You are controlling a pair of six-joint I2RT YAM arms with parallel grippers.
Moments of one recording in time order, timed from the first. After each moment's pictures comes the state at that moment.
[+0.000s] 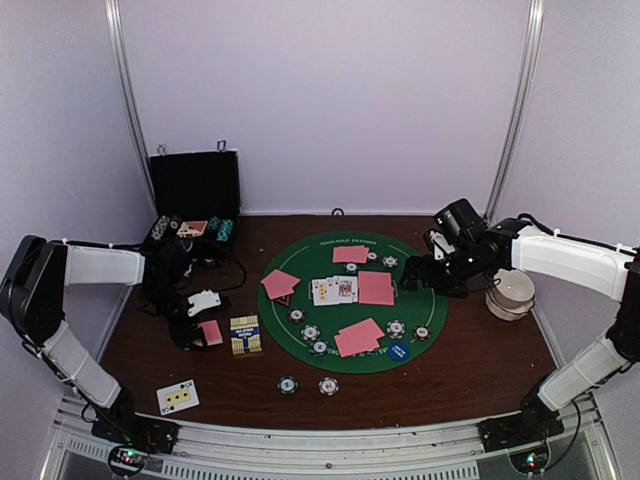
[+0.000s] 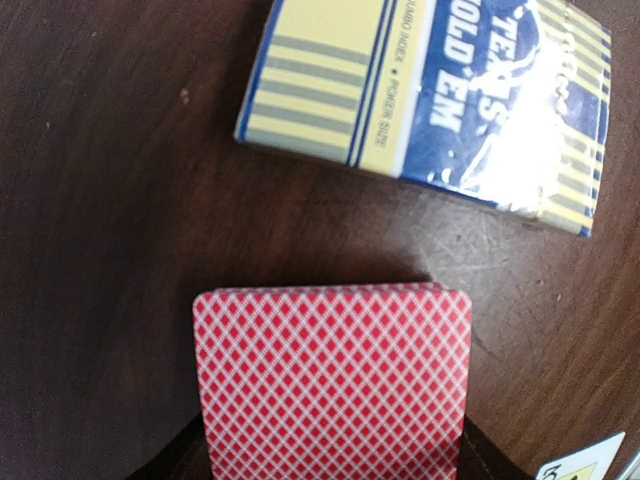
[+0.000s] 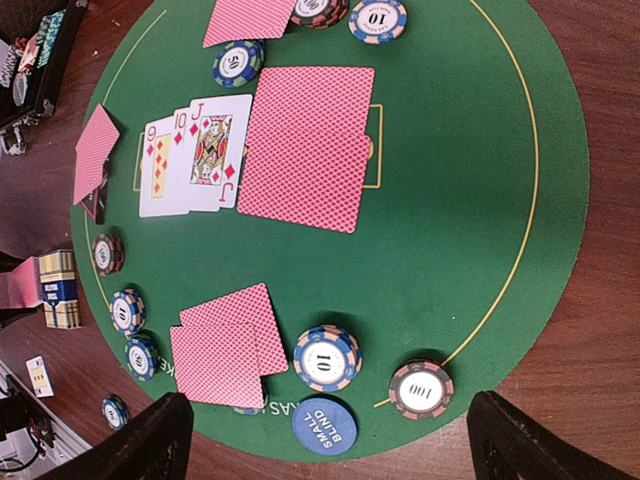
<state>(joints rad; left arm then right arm) -0.26 1.57 0.83 -0.68 0.24 0.83 0.56 1.43 1.07 -0.64 -0.07 0.58</state>
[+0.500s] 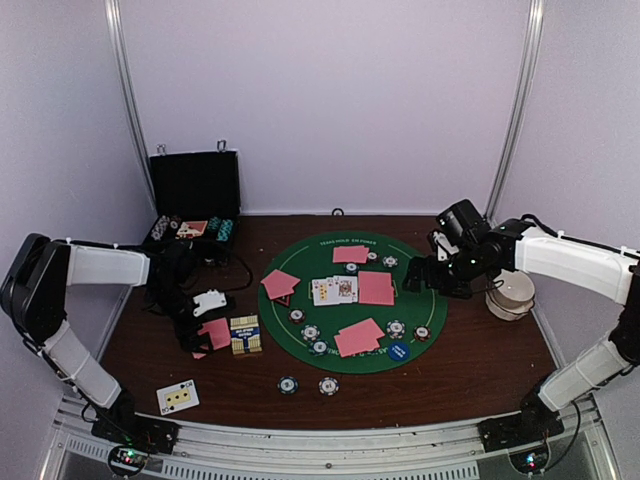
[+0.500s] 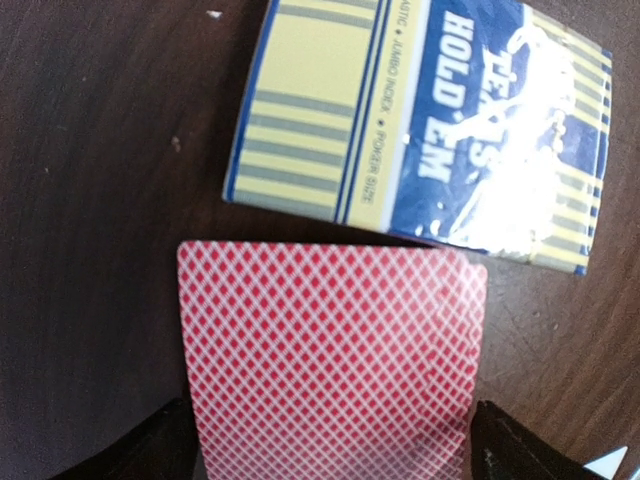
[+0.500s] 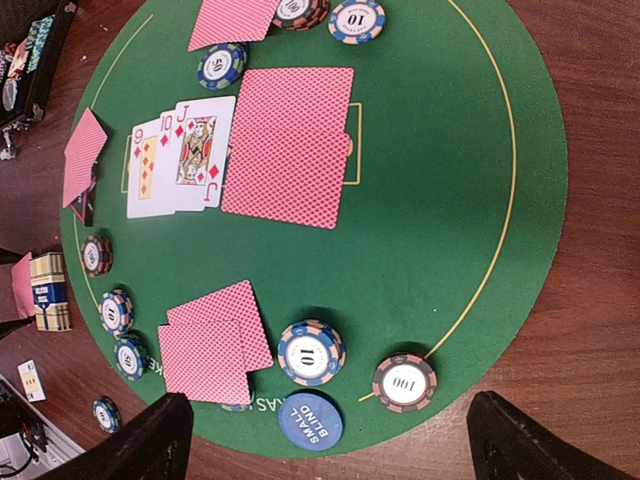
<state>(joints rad) -0.31 1.59 0.83 -0.63 0.22 0.81 0.56 1.41 1.06 -0.66 -0.04 0.59</state>
